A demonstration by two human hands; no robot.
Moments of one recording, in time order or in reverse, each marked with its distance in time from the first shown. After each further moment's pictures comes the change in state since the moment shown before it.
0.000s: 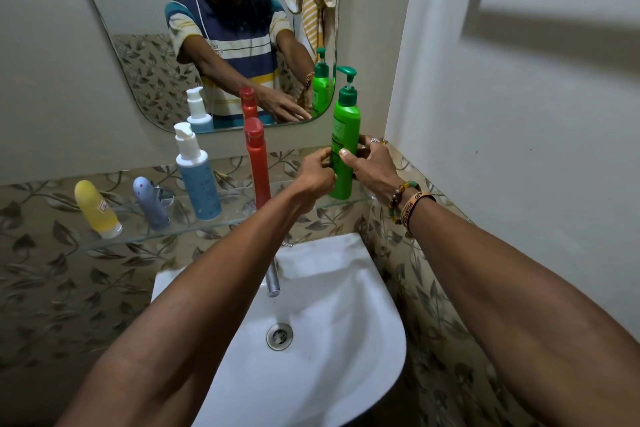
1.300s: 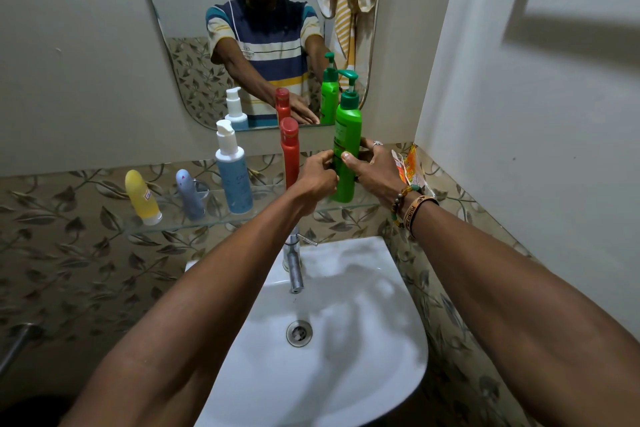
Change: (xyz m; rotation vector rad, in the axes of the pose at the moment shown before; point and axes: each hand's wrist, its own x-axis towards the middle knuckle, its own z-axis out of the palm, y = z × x) left_hand -0.025 -0.004 -0.043 0.023 0.051 0.002; right_hand -0.014 -0.023 0.039 -0.025 -0.091 -0.040
